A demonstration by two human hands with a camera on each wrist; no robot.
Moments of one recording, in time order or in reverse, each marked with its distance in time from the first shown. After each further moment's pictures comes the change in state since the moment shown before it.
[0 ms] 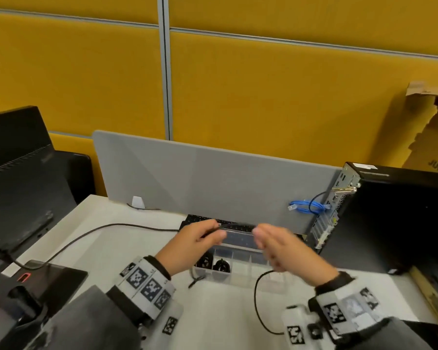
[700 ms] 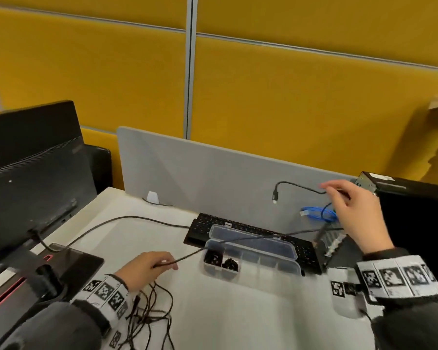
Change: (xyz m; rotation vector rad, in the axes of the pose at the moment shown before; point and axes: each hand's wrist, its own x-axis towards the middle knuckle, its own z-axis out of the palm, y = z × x) left_hand -0.069 -0.115 -0.041 0.296 -0.104 -0.312; right_hand 0.008 0.015 -0.082 -0.316 0.782 -0.205
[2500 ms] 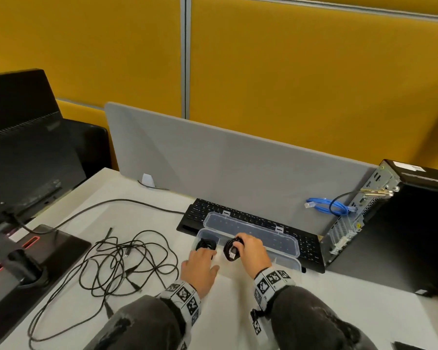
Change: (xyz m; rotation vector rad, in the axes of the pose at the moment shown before) left_hand 0.087 0.071 0.137 0.103 0.174 -0.245; right_hand -0.073 0.062 0.213 -0.050 -0.681 0.169
